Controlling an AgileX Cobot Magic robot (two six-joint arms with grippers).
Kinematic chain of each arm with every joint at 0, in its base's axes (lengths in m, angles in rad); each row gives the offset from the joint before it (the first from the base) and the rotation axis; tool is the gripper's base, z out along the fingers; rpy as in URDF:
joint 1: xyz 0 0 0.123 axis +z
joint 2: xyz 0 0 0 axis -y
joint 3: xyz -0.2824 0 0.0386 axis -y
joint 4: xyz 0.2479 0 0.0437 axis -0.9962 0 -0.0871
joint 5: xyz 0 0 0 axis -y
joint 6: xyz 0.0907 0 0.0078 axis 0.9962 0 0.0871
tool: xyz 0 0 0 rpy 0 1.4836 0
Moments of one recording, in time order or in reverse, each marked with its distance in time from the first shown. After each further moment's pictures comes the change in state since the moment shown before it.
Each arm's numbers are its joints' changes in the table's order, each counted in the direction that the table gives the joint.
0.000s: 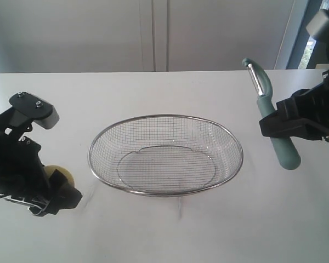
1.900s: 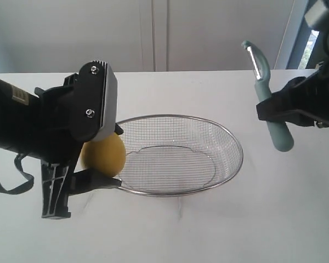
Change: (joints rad) left arm -0.227 -0.029 0.203 0.015 0.016 0.757; right arm 0.004 -0.042 0.000 -0.053 0.110 -0.125
